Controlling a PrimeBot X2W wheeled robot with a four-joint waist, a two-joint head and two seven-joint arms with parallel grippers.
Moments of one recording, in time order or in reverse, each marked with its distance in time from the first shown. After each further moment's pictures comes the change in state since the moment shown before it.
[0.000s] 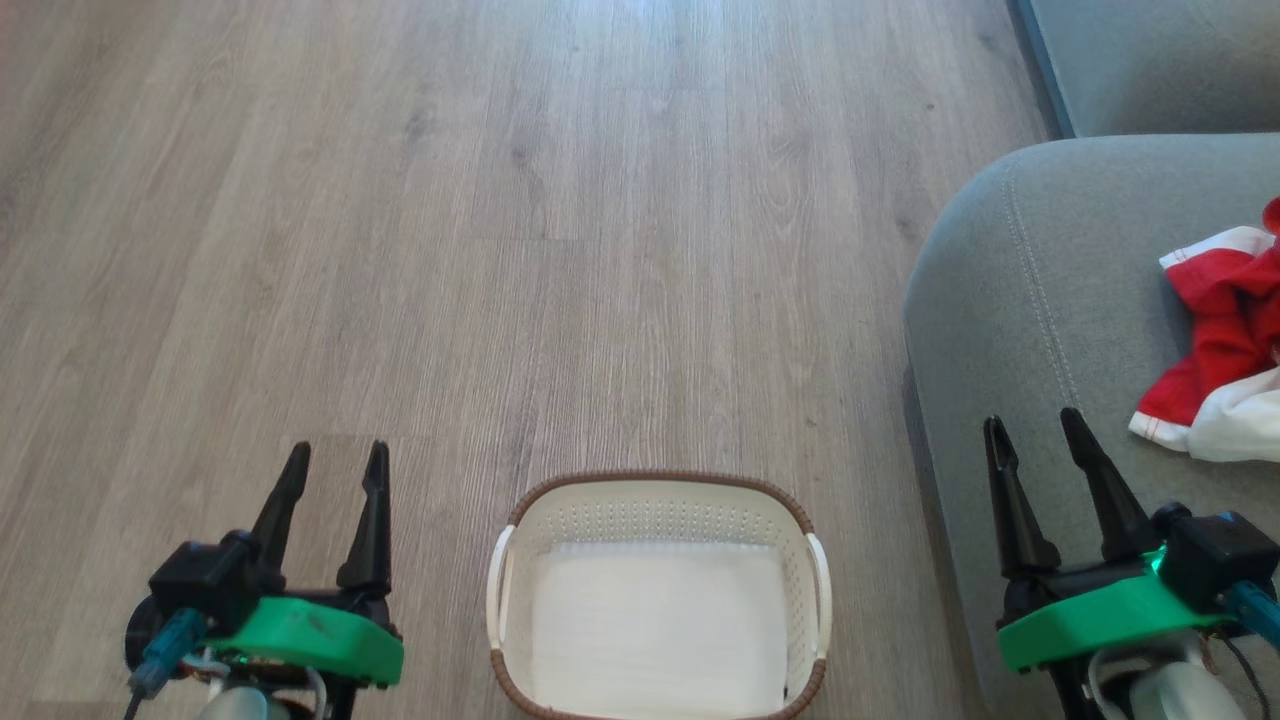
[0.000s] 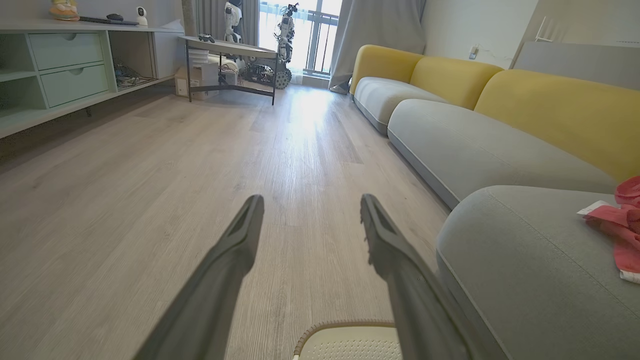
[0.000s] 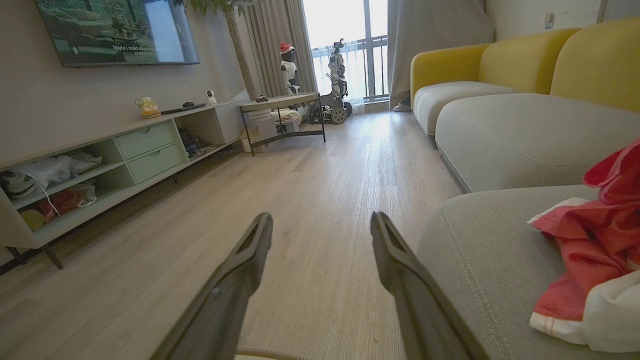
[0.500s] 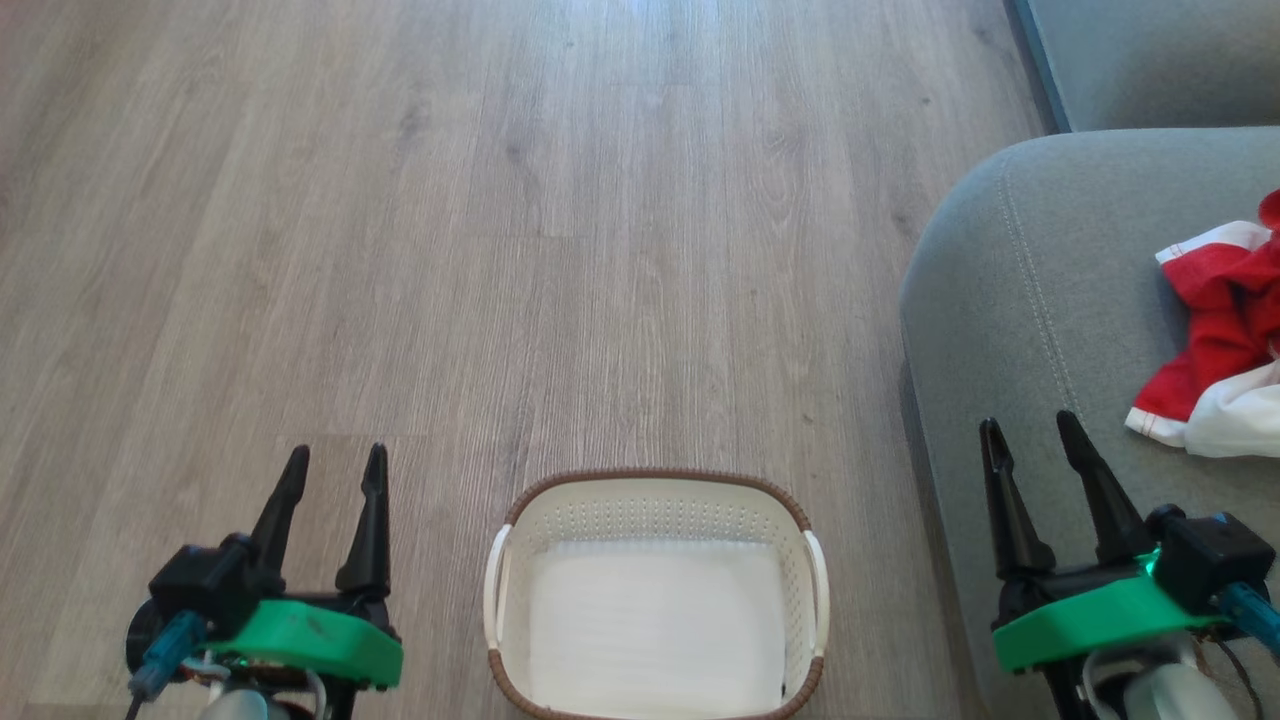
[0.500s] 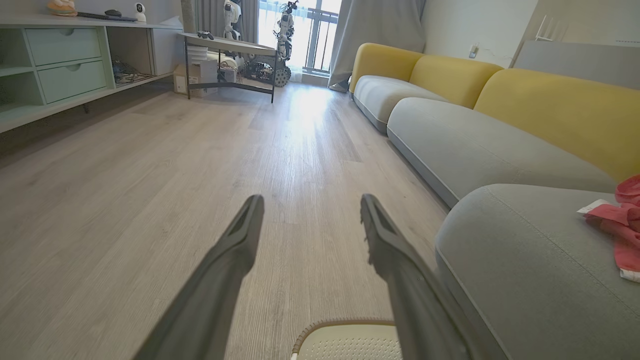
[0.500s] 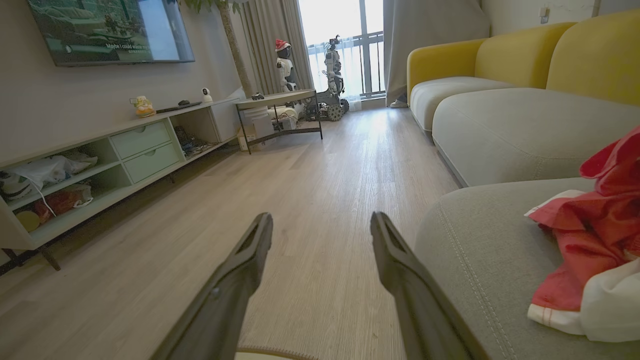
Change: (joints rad) left arm 0.000 -0.052 0.067 0.026 0.055 -0.059 0.000; right arm 0.000 0.013 -0.004 0.008 -0.007 0.000 0.000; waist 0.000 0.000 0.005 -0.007
